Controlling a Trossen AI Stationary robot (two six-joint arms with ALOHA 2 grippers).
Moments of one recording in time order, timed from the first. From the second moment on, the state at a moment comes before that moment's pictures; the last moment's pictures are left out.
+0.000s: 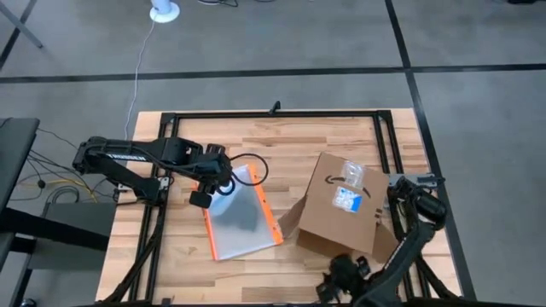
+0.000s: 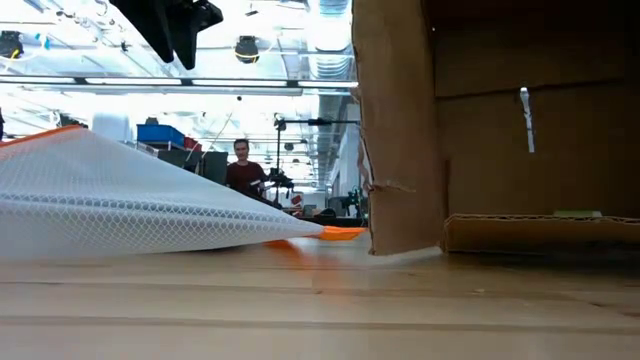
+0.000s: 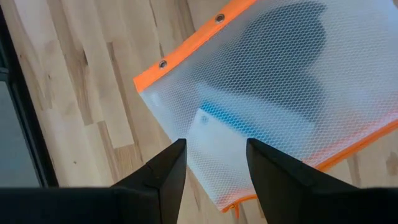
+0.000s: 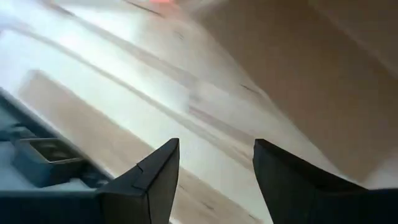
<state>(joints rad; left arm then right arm) -0.09 1.34 1.38 -1.29 -0.18 0.24 0.94 2.08 1.69 -1.20 0.56 2.08</state>
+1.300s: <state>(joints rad) -0.08 1.34 1.41 -1.21 -0.24 0.28 0.46 2.08 1.34 -1.34 0.70 1.97</state>
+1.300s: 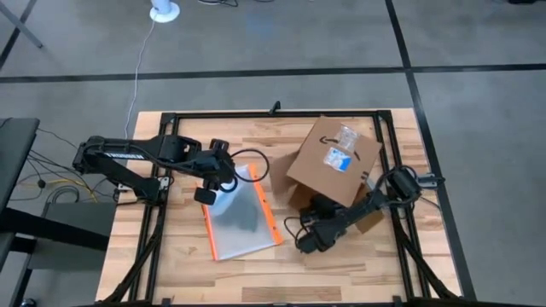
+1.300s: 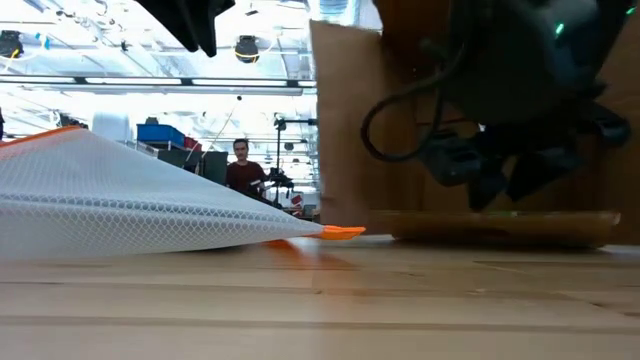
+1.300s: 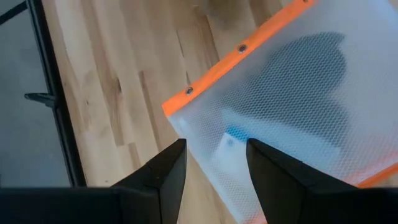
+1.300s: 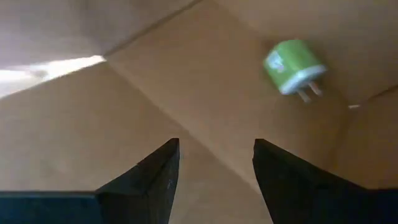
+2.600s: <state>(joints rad) -0.08 1.34 1.41 -1.19 -0.24 0.29 0.38 2.08 1.35 -0.79 0.70 1.32</state>
